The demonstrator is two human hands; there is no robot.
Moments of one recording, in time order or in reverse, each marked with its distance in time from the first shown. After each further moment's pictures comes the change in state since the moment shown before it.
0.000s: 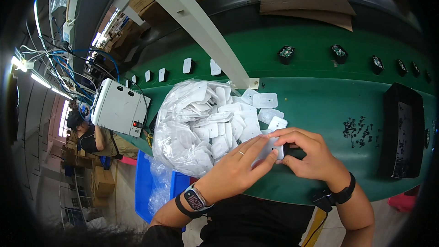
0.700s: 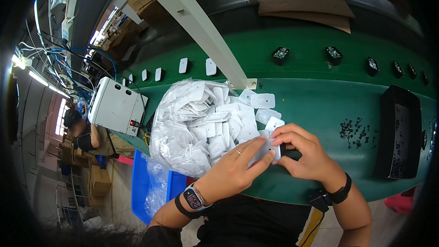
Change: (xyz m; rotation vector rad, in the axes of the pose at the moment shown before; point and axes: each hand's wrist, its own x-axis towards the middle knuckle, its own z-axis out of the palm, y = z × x) left_hand -0.005 0.002 0.006 -0.116 0.025 -0.059; right_hand -0.001 0.000 0.001 0.016 -0.015 0.049
